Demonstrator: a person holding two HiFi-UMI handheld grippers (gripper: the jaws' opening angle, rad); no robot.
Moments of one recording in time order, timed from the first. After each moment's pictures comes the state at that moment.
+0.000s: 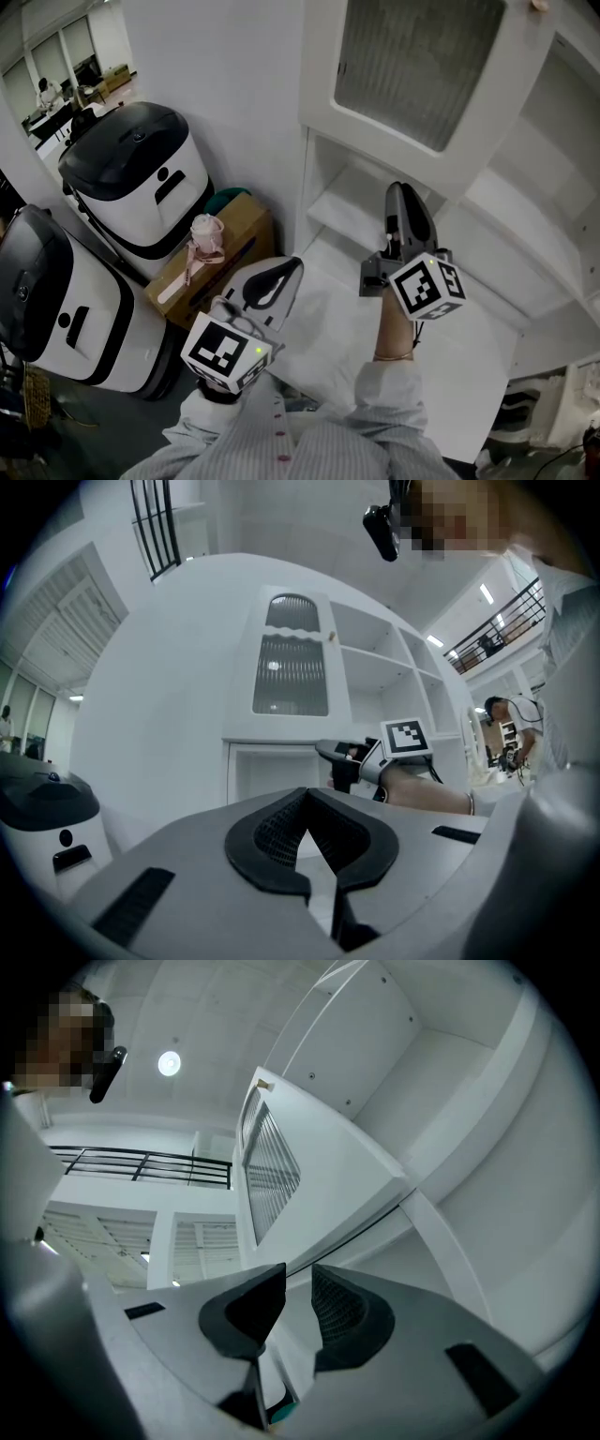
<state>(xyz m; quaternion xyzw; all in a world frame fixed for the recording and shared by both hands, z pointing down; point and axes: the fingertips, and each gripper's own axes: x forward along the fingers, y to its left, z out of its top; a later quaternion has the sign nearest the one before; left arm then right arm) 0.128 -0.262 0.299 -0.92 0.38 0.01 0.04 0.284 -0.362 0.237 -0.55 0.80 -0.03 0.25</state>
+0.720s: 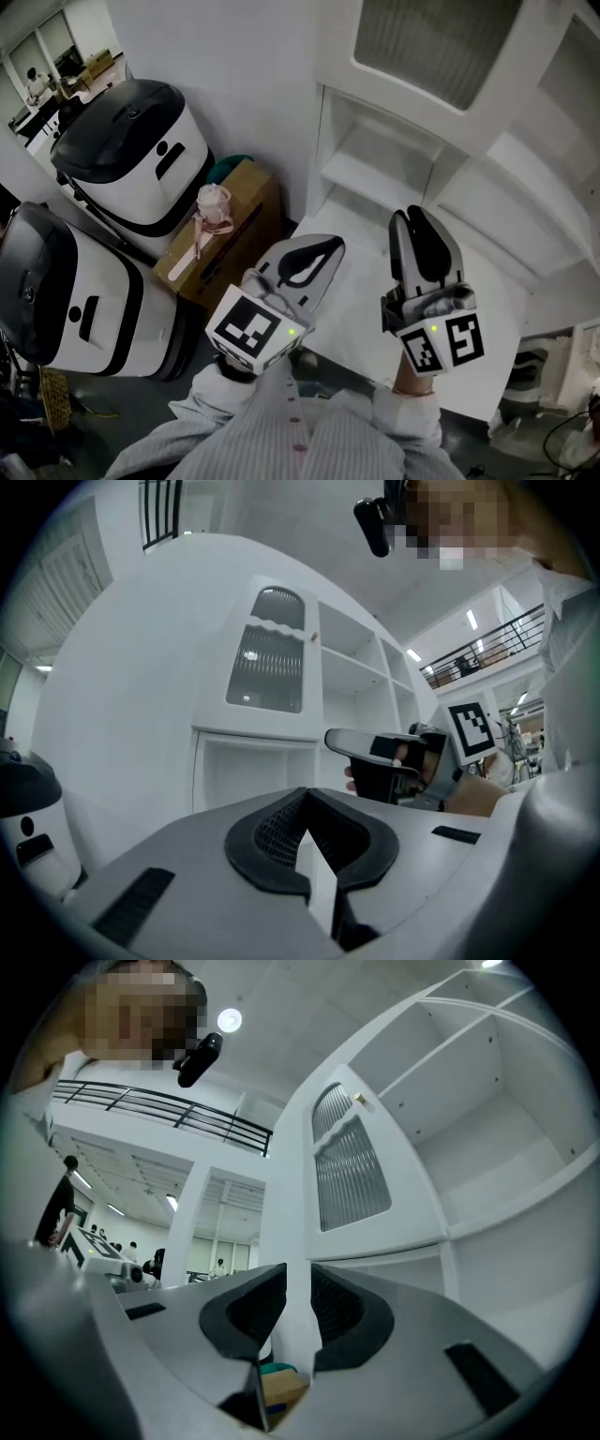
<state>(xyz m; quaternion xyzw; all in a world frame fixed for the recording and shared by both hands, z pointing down) 0.174 -0.229 0.294 -0.96 0.29 0.00 0.01 0.246 -0.237 0.233 -0.55 0.83 0.07 0.10</state>
